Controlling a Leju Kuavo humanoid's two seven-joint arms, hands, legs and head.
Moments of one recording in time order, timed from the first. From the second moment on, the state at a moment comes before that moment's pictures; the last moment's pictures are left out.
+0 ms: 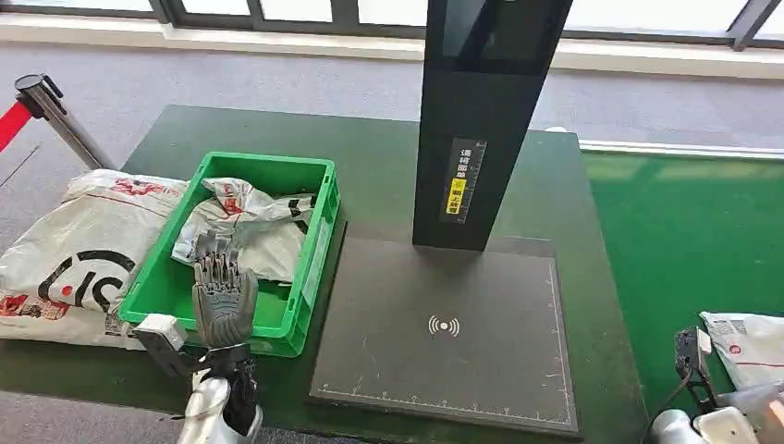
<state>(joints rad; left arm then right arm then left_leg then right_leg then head) -0.06 -0.30 0.12 -1.20 0.11 -0.11 -0.70 -0.39 -0.23 -0.71 -0.39 1.57 -0.70 0.48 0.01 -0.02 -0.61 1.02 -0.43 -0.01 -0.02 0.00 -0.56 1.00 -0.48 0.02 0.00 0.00</state>
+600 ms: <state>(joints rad) -0.06 -0.30 0.12 -1.20 0.11 -0.11 -0.70 -0.41 -0.24 -0.71 -0.32 1.57 -0.69 0.48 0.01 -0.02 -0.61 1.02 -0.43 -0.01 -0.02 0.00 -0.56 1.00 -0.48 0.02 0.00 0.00</state>
